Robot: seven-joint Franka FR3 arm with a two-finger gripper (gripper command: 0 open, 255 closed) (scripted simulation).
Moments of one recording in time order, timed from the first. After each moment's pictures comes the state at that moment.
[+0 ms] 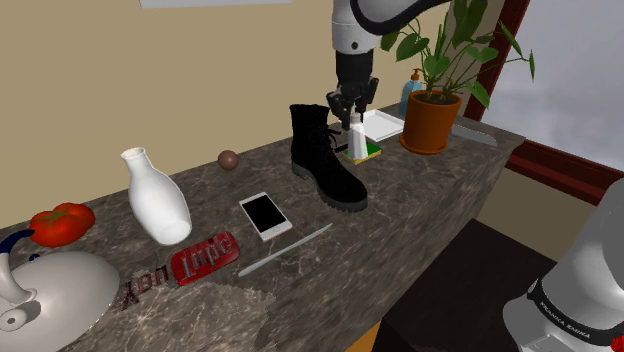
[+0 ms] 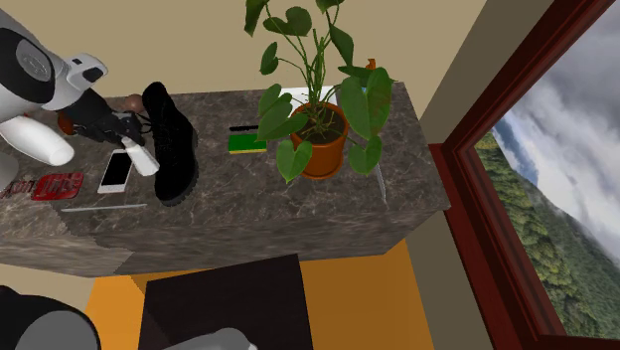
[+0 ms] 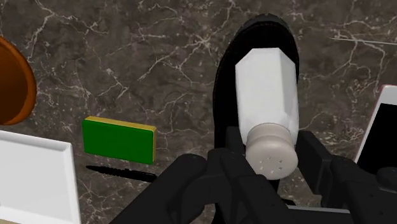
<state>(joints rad) 0.15 -0.13 0.12 -1.95 -0.11 1.82 0.35</state>
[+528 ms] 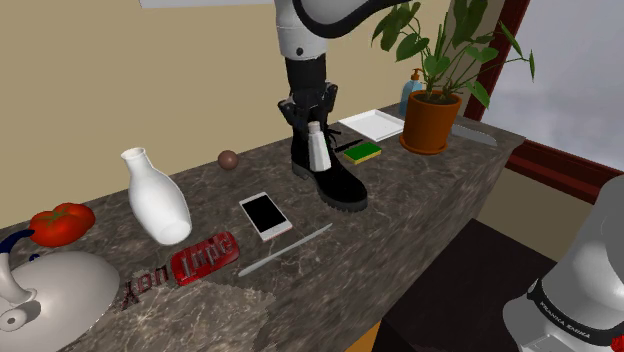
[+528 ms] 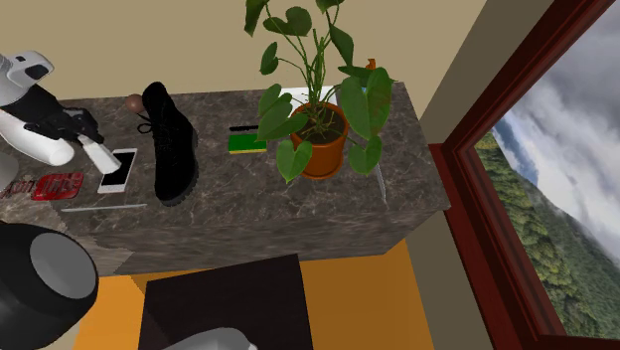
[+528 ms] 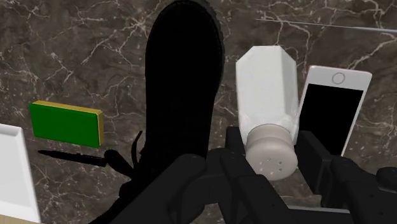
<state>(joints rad) 0.23 0.07 0.22 -1.71 -0.14 1.76 0.53</state>
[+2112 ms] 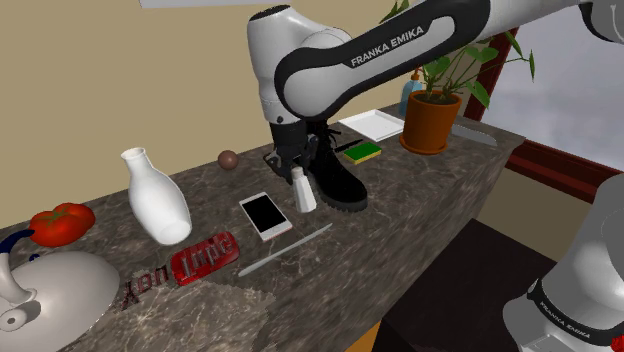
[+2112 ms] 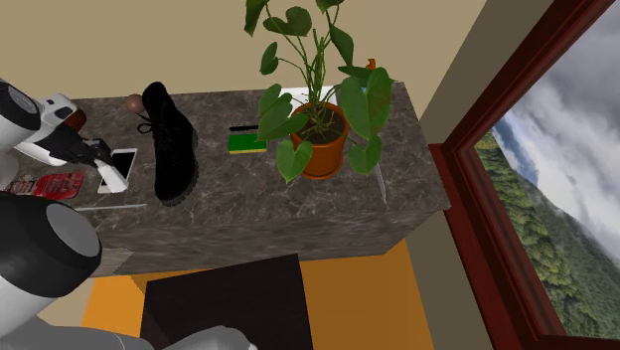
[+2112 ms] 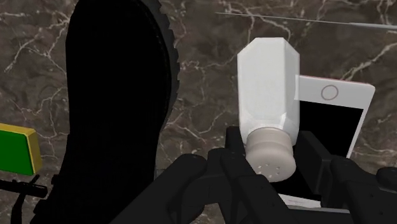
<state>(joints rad) 0.27 0.20 0.24 -1.82 -0.19 1.98 0.64</state>
